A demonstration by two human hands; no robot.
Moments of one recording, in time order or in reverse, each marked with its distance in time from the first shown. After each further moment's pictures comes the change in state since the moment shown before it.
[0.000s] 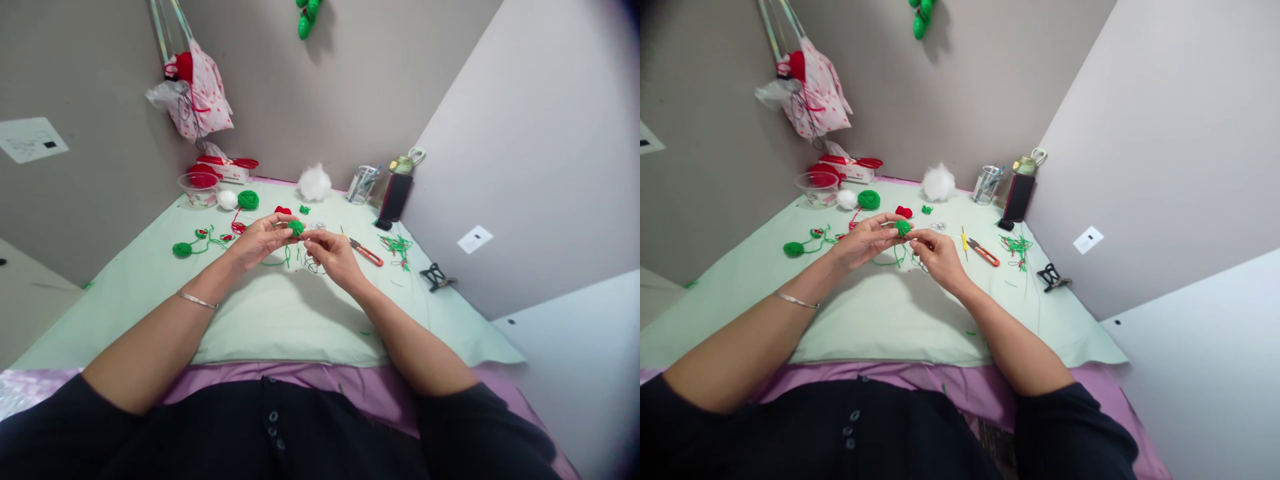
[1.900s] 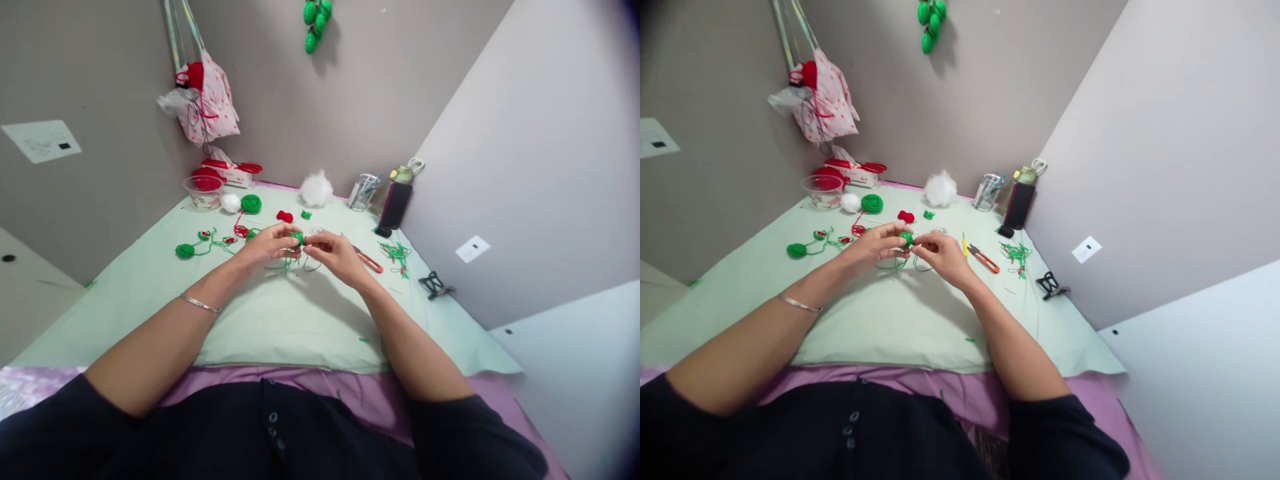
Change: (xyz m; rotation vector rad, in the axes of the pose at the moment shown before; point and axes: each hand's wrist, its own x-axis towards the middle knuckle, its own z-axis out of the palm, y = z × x) left_hand 0.001 -0.003 0.003 0.132 0.056 -0.102; right_hand 0.011 0.001 -0.014 -0.196 -0.077 -0.029
